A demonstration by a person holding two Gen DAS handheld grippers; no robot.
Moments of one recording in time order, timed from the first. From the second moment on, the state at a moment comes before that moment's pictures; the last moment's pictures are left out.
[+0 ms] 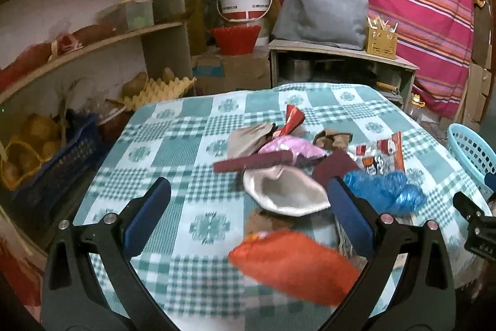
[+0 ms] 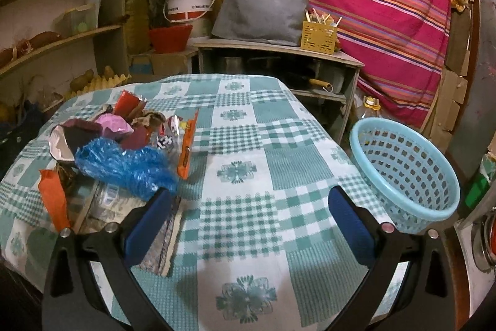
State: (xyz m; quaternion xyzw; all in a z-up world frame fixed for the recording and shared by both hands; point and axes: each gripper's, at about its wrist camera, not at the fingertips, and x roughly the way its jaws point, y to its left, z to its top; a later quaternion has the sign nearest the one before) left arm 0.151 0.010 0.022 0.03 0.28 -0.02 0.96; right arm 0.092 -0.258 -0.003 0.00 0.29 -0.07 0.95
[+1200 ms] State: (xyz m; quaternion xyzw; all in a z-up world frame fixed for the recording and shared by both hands) left arm 0.175 0.065 -0.020 0.02 0.39 0.00 0.92; right arm 0.096 -0.232 0.001 -0.02 0.29 -0.05 0.96
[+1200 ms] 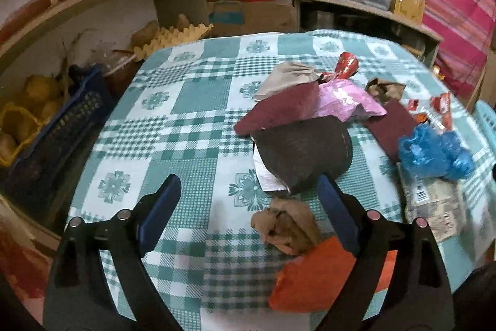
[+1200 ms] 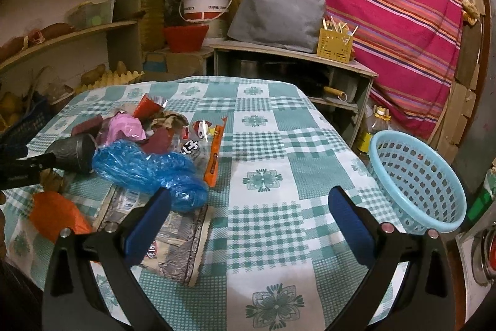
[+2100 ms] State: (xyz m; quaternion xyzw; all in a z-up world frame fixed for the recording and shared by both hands) left arm 0.213 0.033 -0.025 0.00 0.42 -0.01 0.91; right arm 0.122 -0.222 -0.012 -0.02 0.31 -0.03 0.95
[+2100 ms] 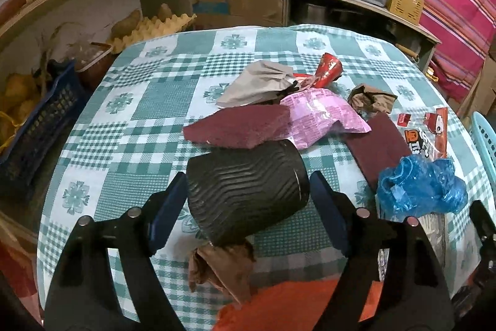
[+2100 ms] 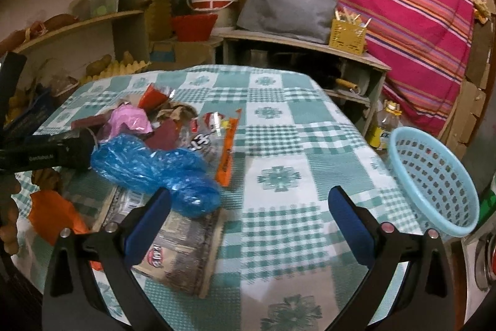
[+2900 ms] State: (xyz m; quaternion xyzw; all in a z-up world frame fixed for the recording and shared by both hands) left arm 0.166 0.023 0.029 0.02 0.34 -0.02 0.94; right arm 0.134 -0.241 0.005 0.01 0.31 0.06 0.95
